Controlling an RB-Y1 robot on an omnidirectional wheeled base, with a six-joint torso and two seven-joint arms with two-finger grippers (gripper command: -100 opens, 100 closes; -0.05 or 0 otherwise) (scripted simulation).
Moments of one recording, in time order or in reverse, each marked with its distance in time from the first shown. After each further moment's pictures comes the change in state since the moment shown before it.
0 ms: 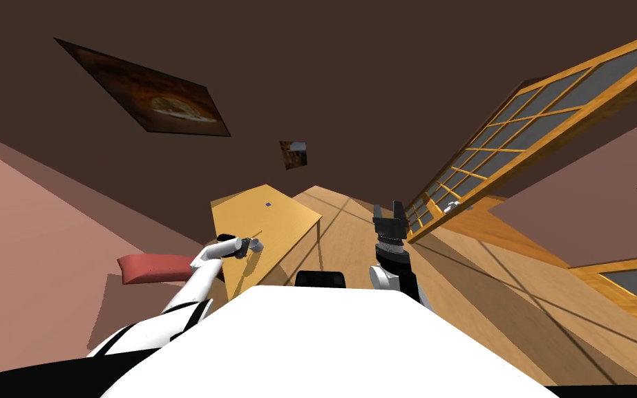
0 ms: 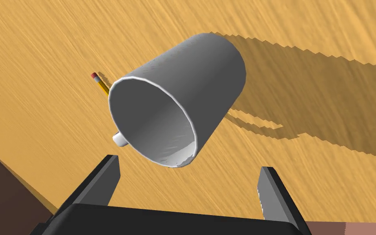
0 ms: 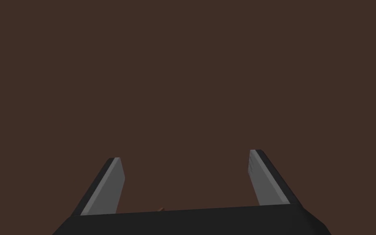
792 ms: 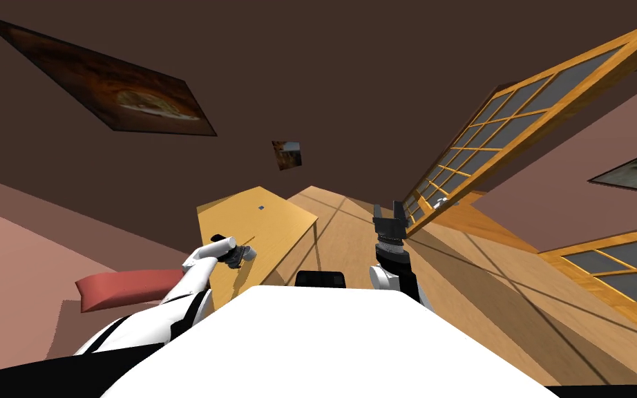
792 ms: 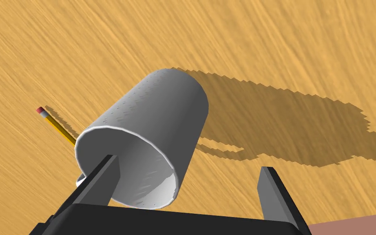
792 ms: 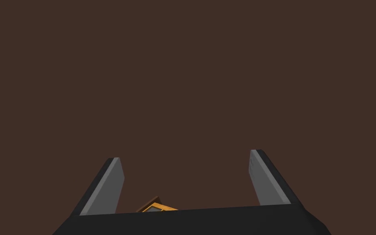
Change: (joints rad) left arm -0.061 0.054 0.044 0.162 0.049 0.210 -0.043; right arm 0.000 0.000 0.000 0.000 0.000 0.000 0.000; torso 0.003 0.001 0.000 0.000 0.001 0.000
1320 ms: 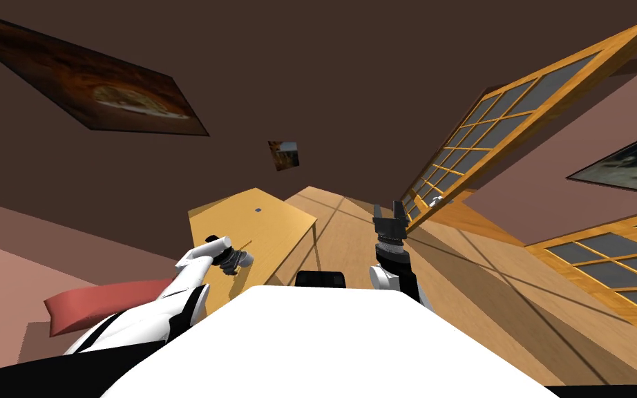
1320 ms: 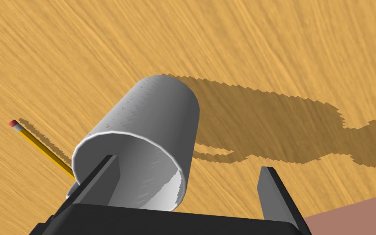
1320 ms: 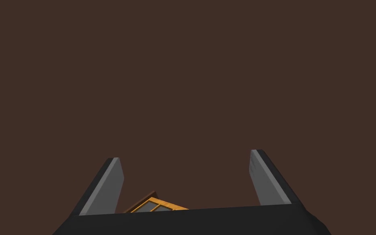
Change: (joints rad) left arm -0.035 0.040 0.031 0.095 0.029 0.127 -0.027; right arm 0.000 0.000 0.000 0.000 0.000 0.000 0.000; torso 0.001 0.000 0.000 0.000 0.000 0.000
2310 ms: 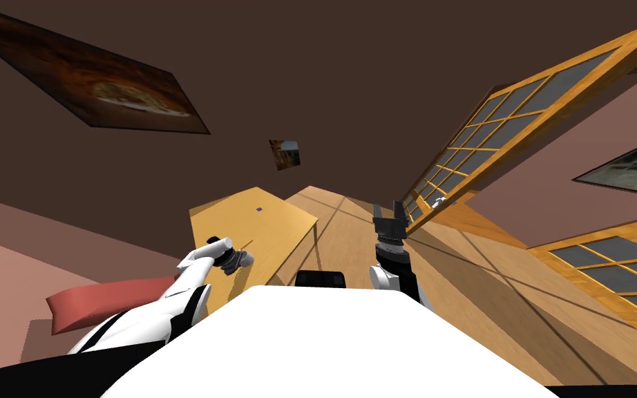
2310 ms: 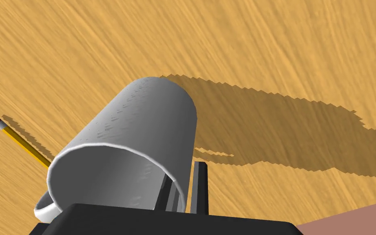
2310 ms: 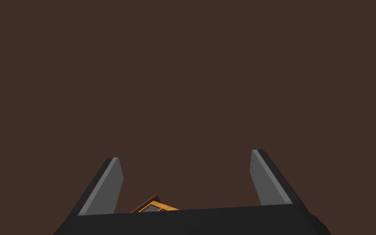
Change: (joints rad) left arm 0.001 -0.011 -0.002 0.017 -0.003 -0.018 0.010; right arm 0.000 0.000 0.000 0.000 0.000 0.000 0.000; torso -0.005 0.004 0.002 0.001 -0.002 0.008
